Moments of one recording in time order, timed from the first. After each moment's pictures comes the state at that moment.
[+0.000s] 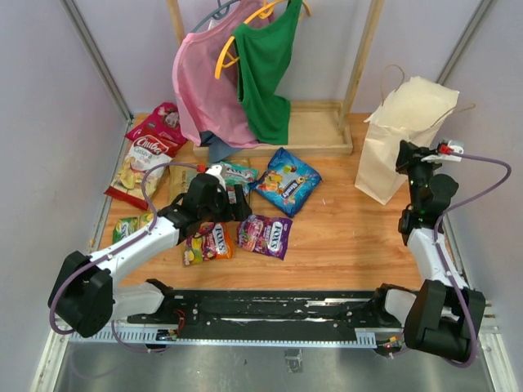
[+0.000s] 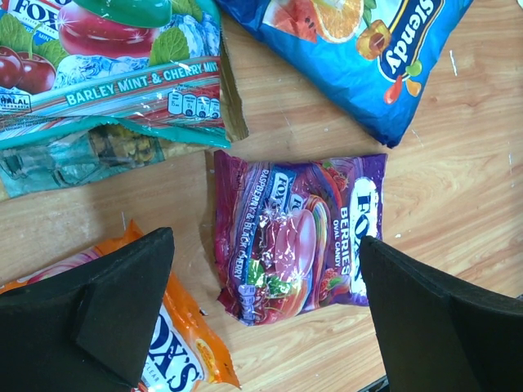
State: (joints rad) left arm -0.56 1.19 0.69 -0.16 0.00 -0.54; right arm -0.24 1.08 0.56 0.76 -0.22 0.28
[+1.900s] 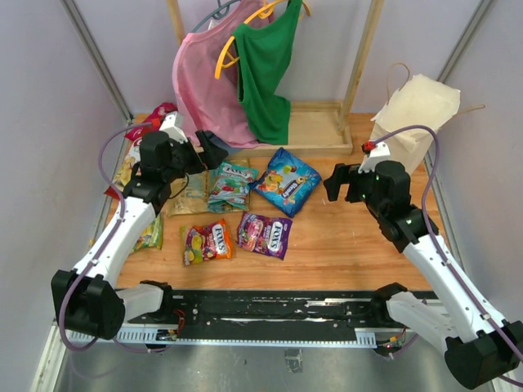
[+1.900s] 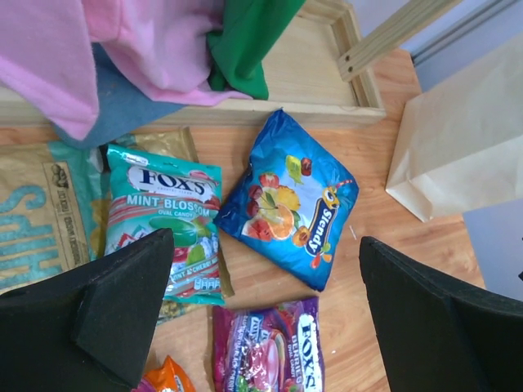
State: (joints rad) left arm -0.20 1.19 0.99 -0.11 0.27 -0.50; right arm 0.38 0.90 0.86 -0.32 0.02 0.21
